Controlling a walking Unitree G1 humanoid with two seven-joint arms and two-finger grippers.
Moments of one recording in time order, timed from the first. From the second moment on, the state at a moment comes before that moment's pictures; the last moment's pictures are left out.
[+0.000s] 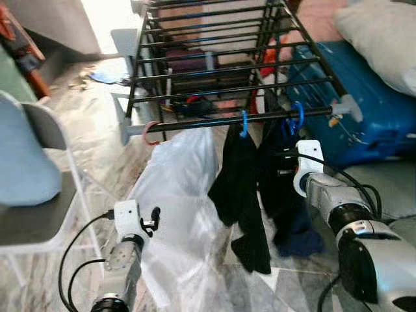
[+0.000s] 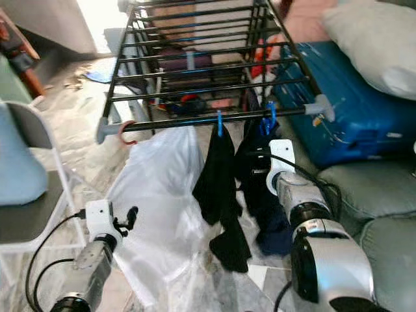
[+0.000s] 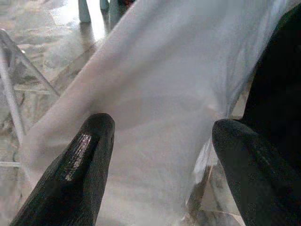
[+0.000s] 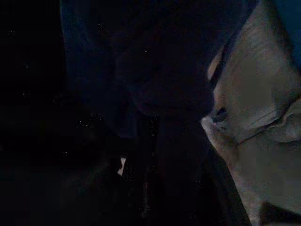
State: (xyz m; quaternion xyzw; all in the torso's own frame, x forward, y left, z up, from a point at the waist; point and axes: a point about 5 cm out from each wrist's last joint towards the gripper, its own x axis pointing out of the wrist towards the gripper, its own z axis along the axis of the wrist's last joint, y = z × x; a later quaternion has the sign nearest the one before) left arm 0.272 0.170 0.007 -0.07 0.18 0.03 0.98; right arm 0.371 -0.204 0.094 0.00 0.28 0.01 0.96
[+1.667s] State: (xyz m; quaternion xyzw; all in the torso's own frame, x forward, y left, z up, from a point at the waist) left arm 0.260 0.176 0.015 -0.08 0.23 0.01 0.97; right arm 0.360 -0.224 0.080 0.04 0.31 -0.06 0.95
